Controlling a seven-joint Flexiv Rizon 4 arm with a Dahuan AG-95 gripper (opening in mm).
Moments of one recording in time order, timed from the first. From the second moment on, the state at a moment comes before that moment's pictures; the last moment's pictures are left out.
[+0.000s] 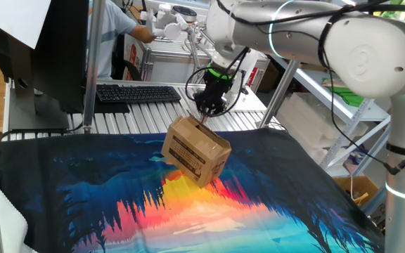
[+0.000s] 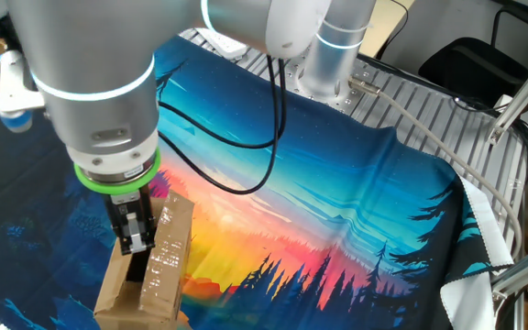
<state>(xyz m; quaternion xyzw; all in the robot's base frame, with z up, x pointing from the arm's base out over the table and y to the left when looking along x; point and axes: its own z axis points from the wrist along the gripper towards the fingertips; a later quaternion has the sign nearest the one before) 0.739 -0.021 0.196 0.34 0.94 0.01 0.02</state>
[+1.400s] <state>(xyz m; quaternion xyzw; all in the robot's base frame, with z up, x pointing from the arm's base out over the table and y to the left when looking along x) 0.768 -0.020 0.137 0.36 0.93 0.02 0.04</state>
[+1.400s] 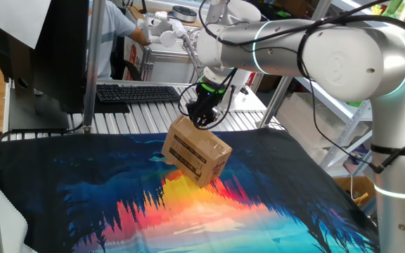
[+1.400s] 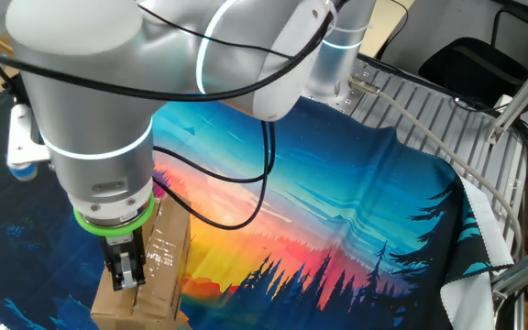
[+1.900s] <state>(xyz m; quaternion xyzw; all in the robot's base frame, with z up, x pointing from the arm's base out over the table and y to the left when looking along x) 0.763 -0.028 0.175 0.35 0.94 0.02 0.01</state>
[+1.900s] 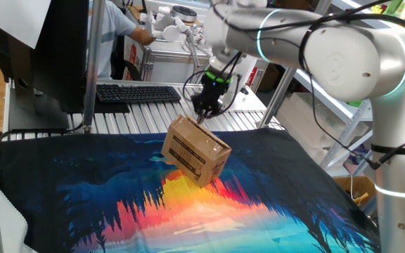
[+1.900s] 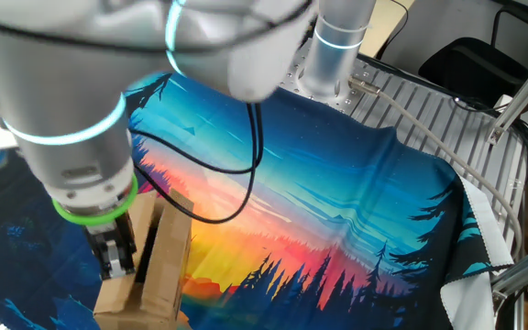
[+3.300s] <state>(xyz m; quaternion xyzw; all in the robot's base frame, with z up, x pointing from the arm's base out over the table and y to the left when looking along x) 0.722 -0.018 0.228 0.35 0.94 0.01 -0.02</state>
